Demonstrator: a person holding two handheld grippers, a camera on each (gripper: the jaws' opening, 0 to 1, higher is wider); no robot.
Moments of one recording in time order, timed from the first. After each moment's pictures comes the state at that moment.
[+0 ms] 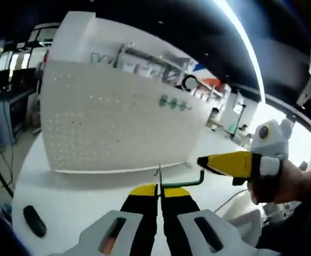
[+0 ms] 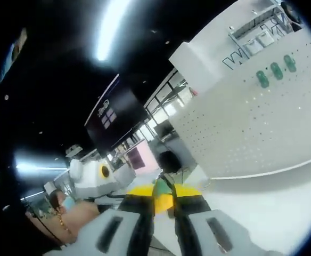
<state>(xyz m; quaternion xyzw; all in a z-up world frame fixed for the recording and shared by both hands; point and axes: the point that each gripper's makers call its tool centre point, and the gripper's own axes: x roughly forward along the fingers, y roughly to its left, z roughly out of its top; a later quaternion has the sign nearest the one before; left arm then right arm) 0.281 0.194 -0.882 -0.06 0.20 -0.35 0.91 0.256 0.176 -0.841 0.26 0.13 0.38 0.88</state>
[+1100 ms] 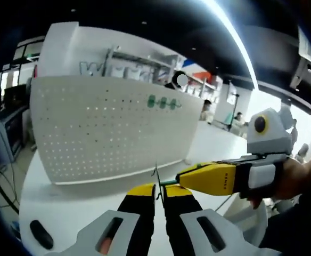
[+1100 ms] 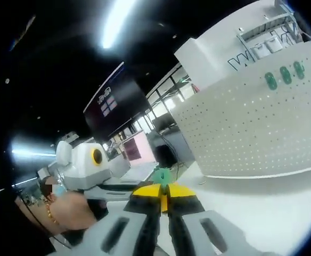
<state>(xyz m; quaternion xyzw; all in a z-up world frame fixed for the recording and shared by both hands) 0.276 0.186 -0.883 -0.03 0.20 -0.37 0.91 0.260 0.183 -0.852 0.21 0.14 0.37 0.89</state>
